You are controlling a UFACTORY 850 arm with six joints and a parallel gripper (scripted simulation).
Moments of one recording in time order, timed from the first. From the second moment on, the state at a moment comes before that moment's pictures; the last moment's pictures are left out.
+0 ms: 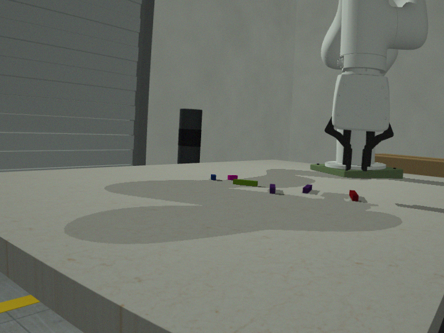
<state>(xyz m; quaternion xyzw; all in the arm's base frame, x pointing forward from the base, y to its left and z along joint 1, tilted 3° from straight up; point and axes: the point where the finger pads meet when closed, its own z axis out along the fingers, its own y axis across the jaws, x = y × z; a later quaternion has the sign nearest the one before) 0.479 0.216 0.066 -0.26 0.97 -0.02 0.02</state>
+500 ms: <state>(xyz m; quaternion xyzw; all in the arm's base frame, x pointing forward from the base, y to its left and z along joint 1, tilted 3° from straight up) 0.481 0.216 0.045 -0.26 0.97 -0.02 0.02</state>
